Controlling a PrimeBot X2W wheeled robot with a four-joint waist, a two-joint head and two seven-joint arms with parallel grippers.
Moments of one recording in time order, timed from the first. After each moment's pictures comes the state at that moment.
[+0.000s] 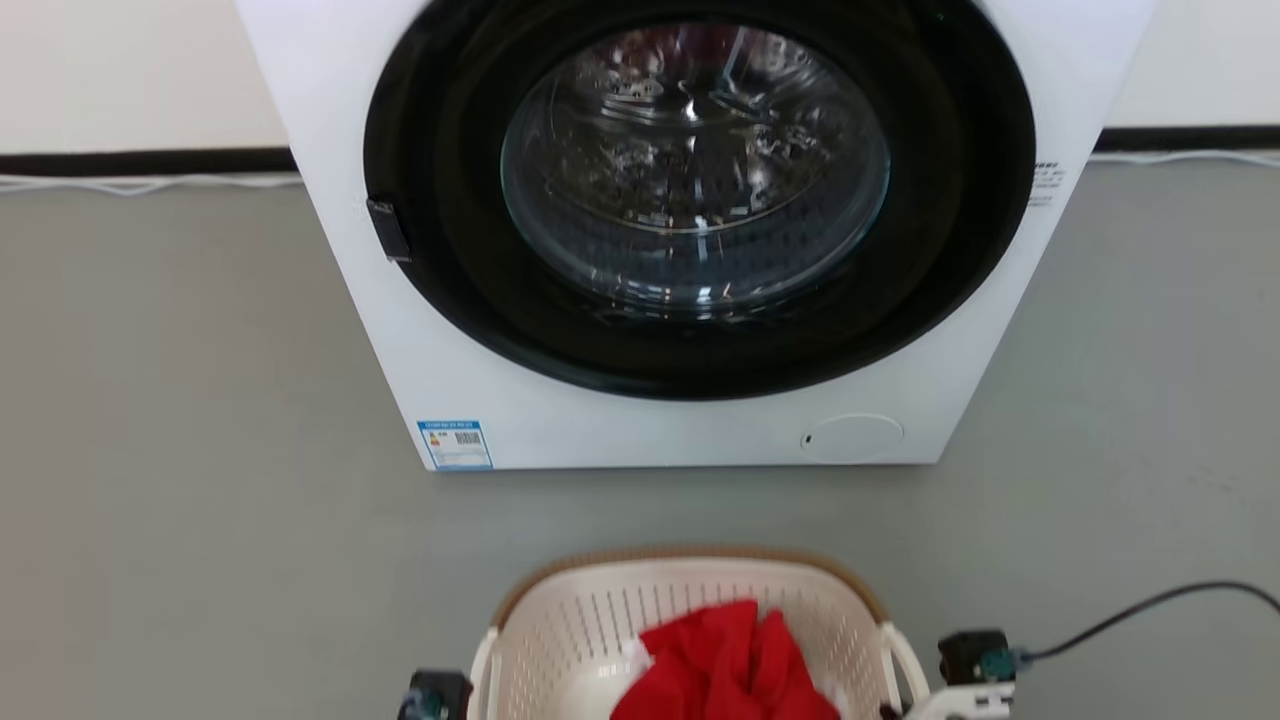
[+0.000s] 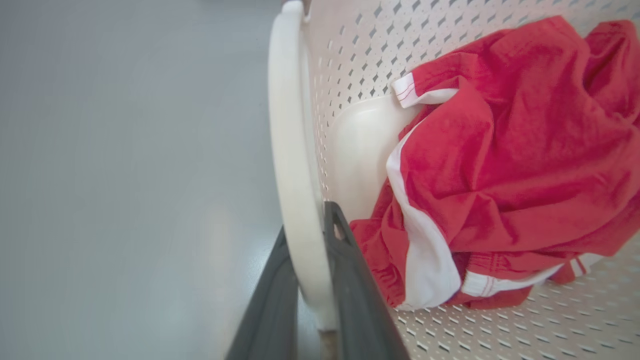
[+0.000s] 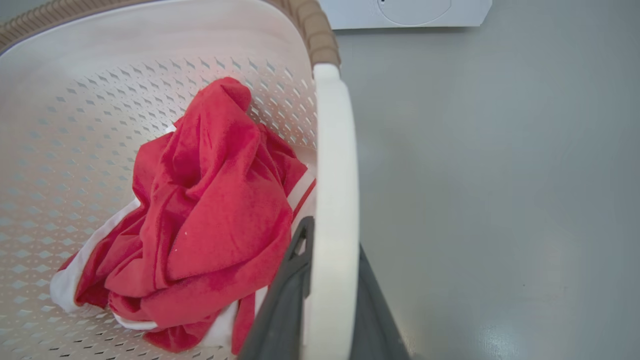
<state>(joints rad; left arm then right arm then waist) -0.38 0.03 -0.92 1.27 -0.90 0.04 -0.15 -0.42 -0.06 0.86 1.29 0.91 0.11 -0.09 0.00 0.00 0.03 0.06</state>
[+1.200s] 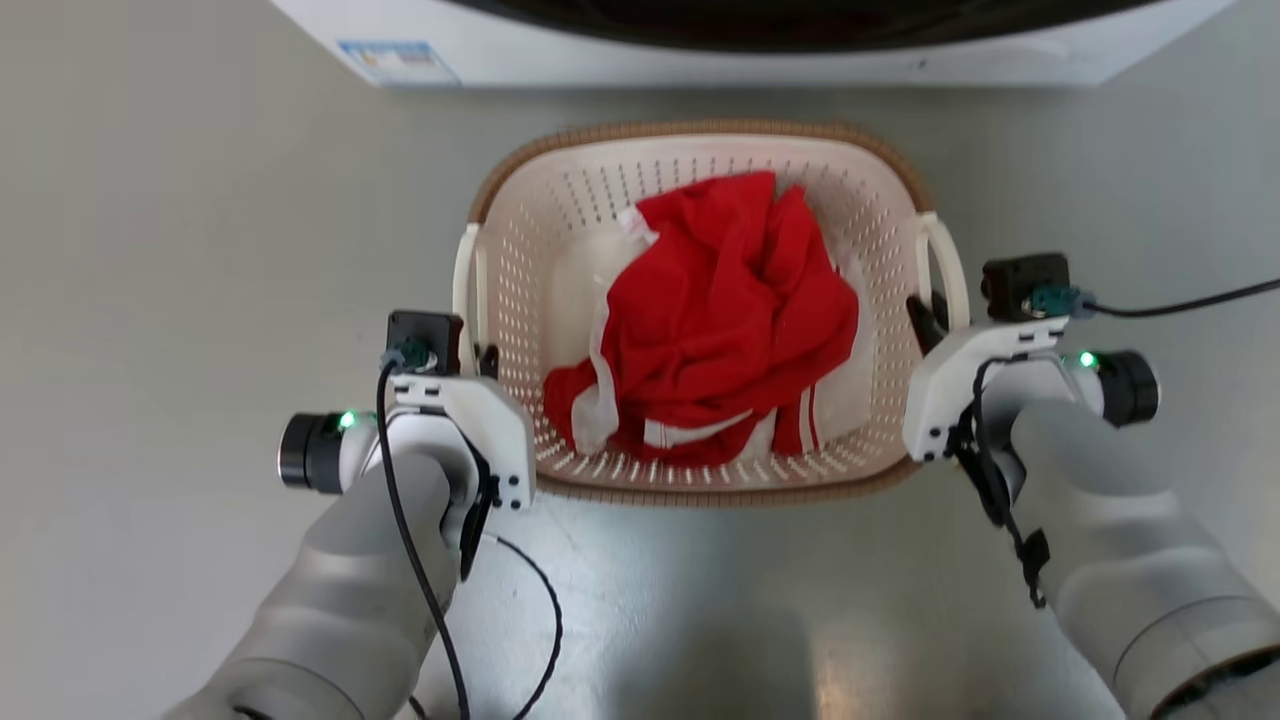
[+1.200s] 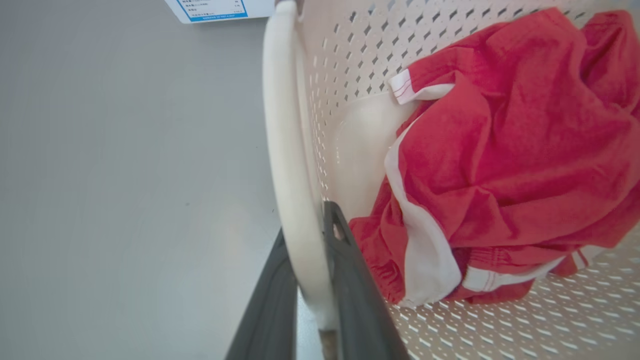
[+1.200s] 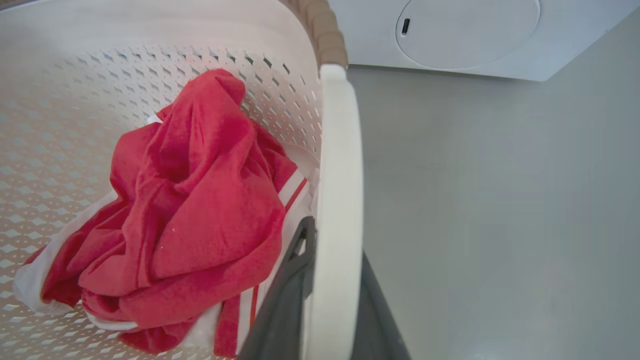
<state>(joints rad) -0.88 0.03 -0.91 1.25 -0.90 0.08 -0.24 -0.92 -0.08 0.47 1.31 0.47 0.11 -0.15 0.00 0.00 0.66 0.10</state>
